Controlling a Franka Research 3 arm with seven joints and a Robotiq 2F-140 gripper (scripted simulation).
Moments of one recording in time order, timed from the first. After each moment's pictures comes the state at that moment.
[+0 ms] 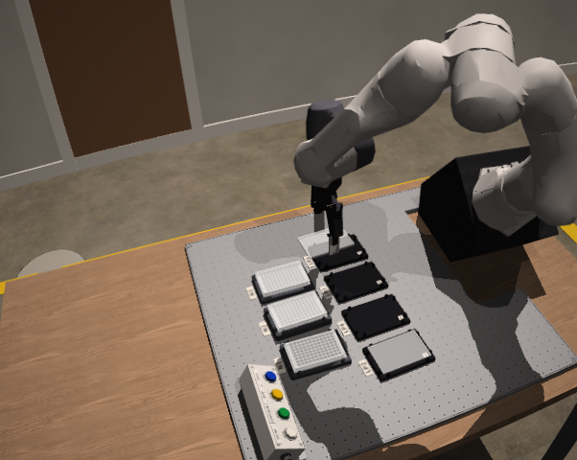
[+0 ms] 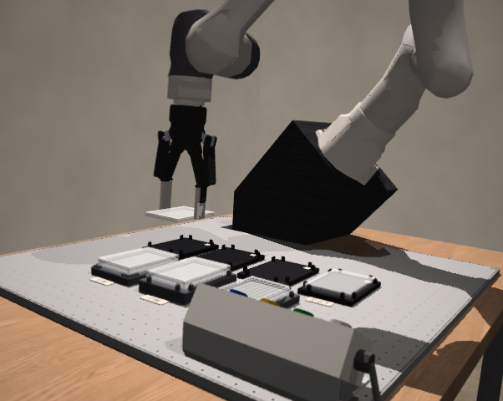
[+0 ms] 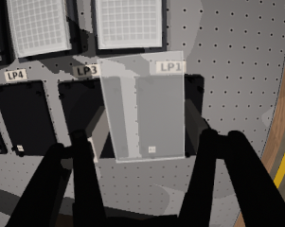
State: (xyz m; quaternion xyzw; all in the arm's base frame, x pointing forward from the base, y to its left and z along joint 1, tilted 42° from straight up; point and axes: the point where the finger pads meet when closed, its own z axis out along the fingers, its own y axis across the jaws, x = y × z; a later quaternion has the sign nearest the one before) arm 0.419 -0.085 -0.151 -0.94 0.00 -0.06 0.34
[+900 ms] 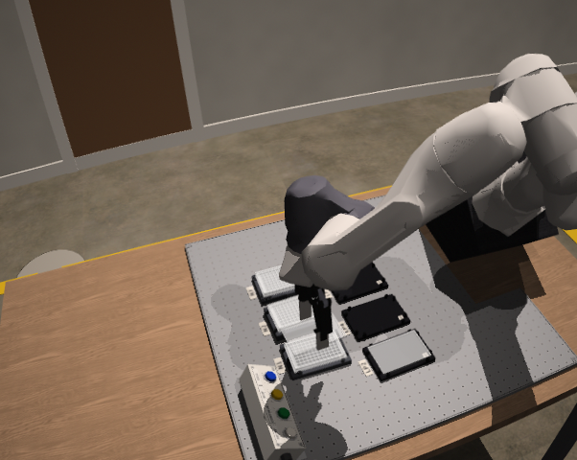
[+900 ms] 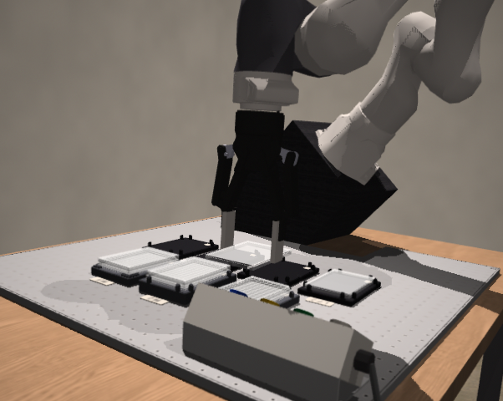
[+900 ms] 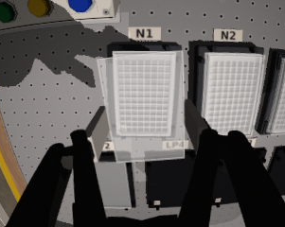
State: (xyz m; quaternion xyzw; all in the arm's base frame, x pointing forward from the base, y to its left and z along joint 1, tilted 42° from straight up) arm 0.559 0.113 0.032 -0.93 -0.01 -0.06 0.35
